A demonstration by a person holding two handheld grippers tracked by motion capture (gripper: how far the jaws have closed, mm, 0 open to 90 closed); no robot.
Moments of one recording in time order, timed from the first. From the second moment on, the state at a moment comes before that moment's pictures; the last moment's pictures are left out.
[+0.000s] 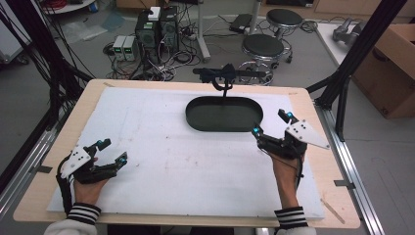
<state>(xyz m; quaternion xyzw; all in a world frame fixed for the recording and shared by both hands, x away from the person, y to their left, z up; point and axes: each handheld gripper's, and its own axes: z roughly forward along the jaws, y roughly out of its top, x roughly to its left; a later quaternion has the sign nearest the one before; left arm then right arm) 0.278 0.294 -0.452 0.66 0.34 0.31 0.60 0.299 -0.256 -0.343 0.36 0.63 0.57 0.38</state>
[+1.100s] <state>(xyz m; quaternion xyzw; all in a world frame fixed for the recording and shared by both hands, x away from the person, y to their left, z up) 0.276 0.294 -0.452 0.66 0.33 0.32 0.60 0.233 -0.268 -0.452 0.40 0.63 0.55 0.38</state>
